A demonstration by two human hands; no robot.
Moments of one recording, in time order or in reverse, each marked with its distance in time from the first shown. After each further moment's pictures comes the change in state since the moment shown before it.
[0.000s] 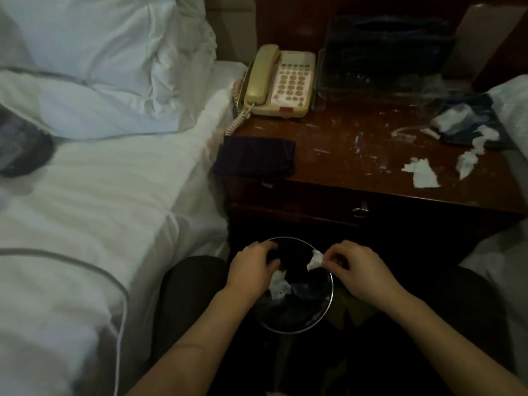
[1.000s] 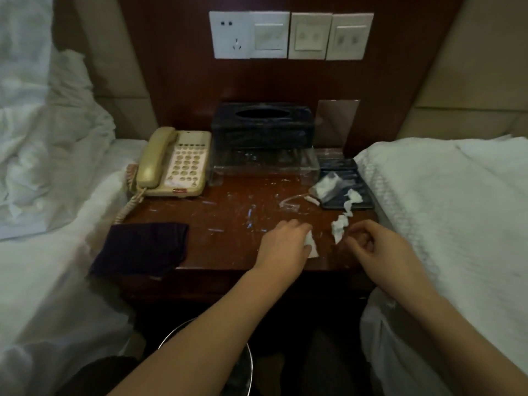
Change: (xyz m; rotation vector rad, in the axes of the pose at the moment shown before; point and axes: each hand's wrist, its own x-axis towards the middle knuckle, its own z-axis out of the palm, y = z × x) left_hand 0.106 0.261 -0.027 0.197 0.008 0.562; right_hand -0.006 0.103 -0.197 -0.041 0.554 0.267
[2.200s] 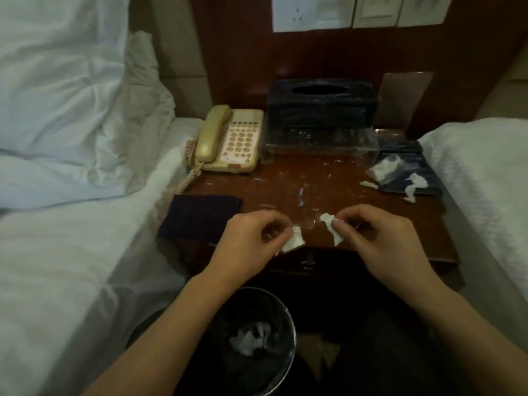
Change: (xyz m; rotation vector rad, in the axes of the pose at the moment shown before) left_hand -0.101 -0.075 -0.045 -0.303 0.367 -0.076; right_hand -0.020 -0.076 0.025 0.314 -0.021 -0.388
